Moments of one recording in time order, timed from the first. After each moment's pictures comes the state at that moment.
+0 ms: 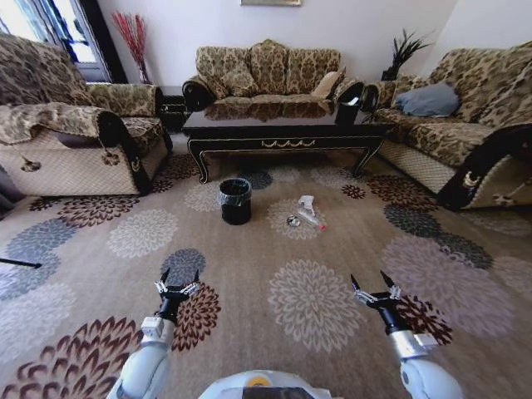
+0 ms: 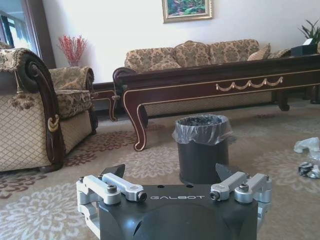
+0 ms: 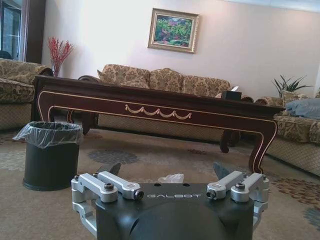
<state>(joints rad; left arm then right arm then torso) 1.63 -1.16 -0.49 -2.00 -0.23 -0.11 -0.20 -1.67 1.26 0.87 1.82 0.34 0.35 -0.27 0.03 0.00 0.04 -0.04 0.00</state>
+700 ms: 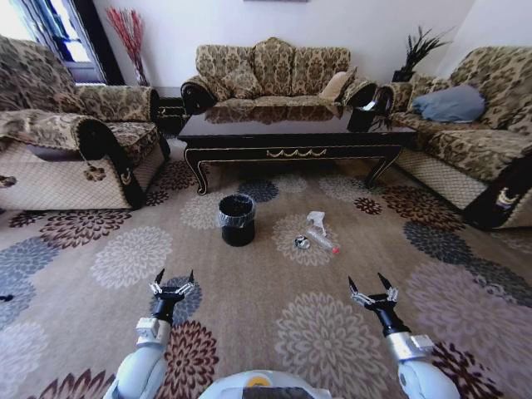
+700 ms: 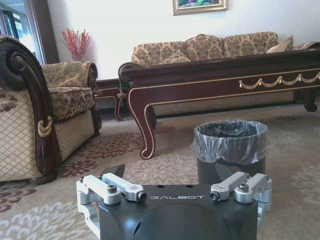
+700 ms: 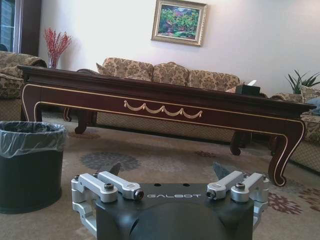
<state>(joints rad) 1.64 -1.17 -0.52 -2.00 -0.25 -0.12 -0.20 -1.67 1.27 0.85 1.82 0.32 0.35 -0.27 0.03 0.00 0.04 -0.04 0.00</state>
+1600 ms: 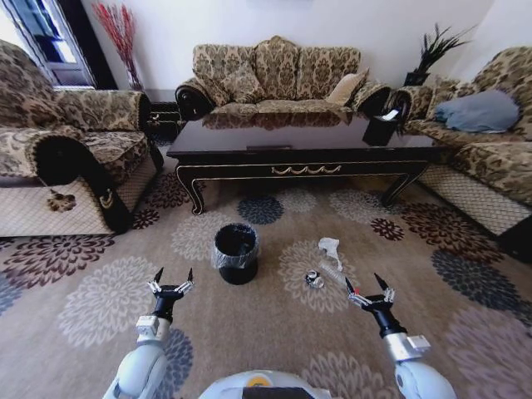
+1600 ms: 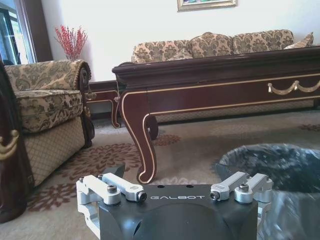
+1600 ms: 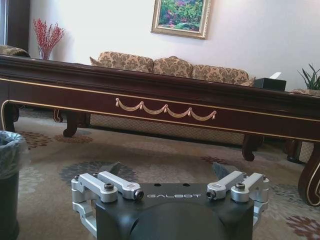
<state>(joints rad) 1.62 -1.18 -0.52 -1.99 -0.25 -0.11 -0.21 -1.68 1.28 0.84 1.82 0.30 0.35 -0.26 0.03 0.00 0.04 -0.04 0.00</state>
